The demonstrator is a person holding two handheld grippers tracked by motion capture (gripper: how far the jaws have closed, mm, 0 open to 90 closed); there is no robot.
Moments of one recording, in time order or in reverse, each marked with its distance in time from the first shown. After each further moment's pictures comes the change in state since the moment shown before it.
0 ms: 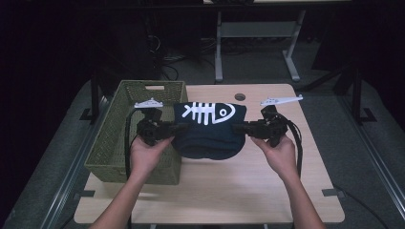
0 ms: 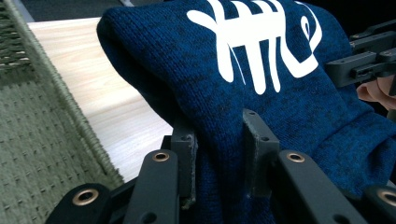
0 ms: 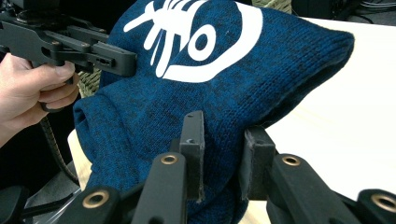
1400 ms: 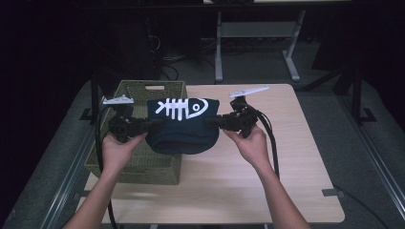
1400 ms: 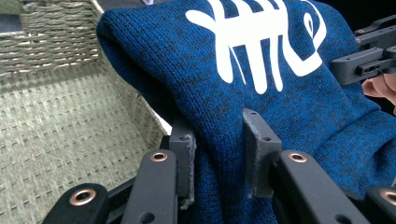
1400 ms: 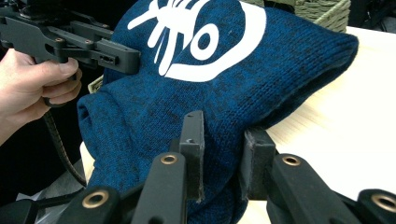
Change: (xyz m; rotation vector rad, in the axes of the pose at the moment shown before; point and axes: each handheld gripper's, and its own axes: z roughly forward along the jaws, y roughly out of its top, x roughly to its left) left arm 0.044 -0.002 -0.052 -0.005 0.063 -0.018; right arm 0.028 0.034 0.059 0.038 0.062 -0.036
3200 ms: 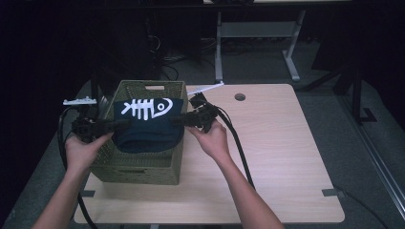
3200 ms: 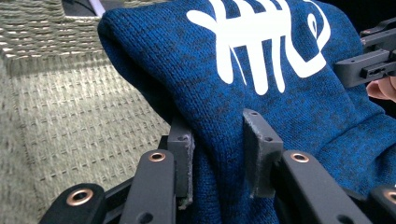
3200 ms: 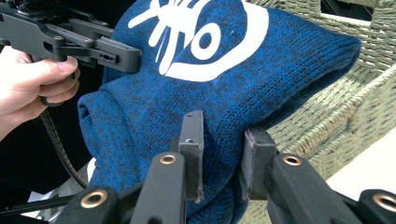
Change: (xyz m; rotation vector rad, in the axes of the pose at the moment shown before) left arm 0.069 -0.017 -0.059 0.008 0.087 -0.059; right arm 0.031 0.031 0.093 0.030 0.067 -0.021
